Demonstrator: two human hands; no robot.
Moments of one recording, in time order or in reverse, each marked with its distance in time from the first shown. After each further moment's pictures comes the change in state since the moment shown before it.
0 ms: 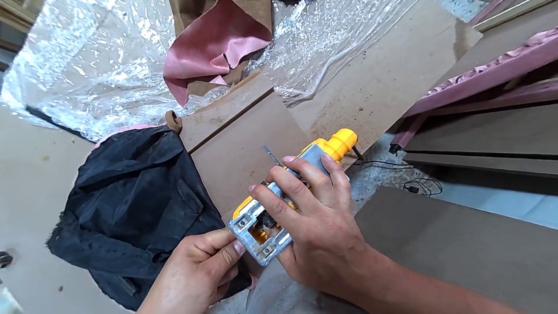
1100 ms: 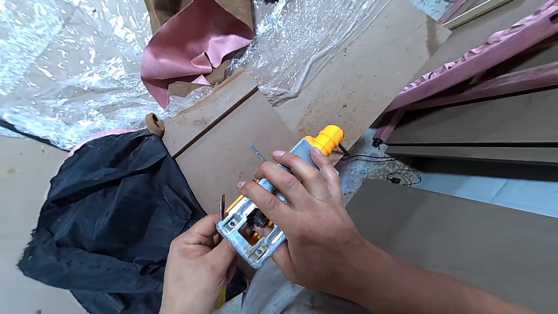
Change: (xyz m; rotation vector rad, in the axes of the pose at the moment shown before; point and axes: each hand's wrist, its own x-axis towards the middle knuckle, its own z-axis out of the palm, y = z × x) left_hand 0.026 -0.010 0.029 -0.128 0.319 0.272; right_hand 0.008 0.003 -0.007 0.038 -0.057 0.050
